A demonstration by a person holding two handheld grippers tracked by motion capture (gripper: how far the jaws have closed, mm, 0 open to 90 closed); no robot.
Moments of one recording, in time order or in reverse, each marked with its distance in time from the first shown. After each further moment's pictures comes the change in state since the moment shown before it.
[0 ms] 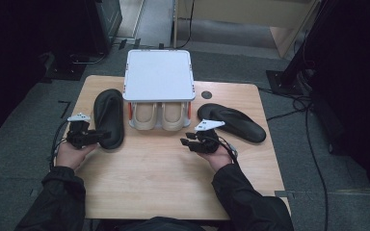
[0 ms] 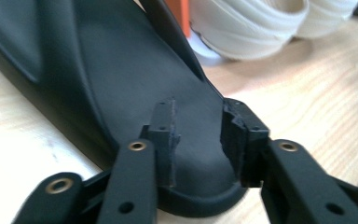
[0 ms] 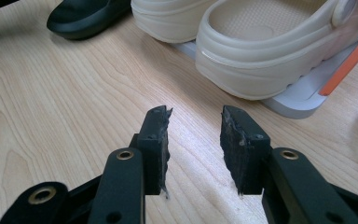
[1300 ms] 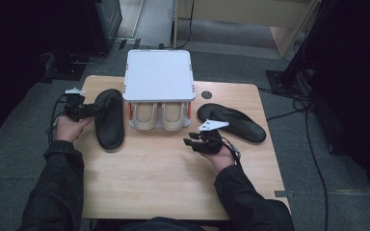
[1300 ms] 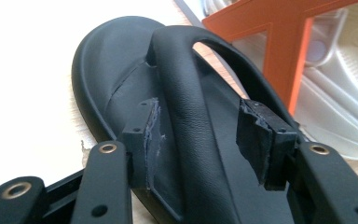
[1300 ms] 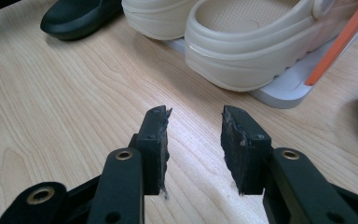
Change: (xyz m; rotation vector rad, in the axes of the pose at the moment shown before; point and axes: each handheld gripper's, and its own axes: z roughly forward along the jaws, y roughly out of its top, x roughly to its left) left arm 0.064 0.061 0.031 -0.027 0.090 -0.020; right arm -0.005 -0.005 -0.008 -0.004 -0.014 0.032
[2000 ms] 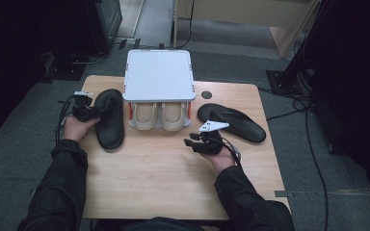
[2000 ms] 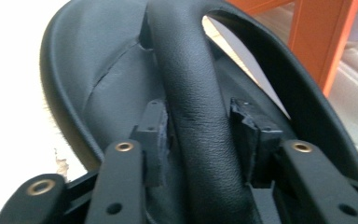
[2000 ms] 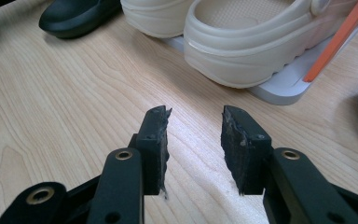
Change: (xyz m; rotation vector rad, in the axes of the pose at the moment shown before) left arm 0.003 -0.006 0.029 0.042 -0.024 0.005; right arm 0.001 -0.002 -0.001 0.002 -0.008 -0.001
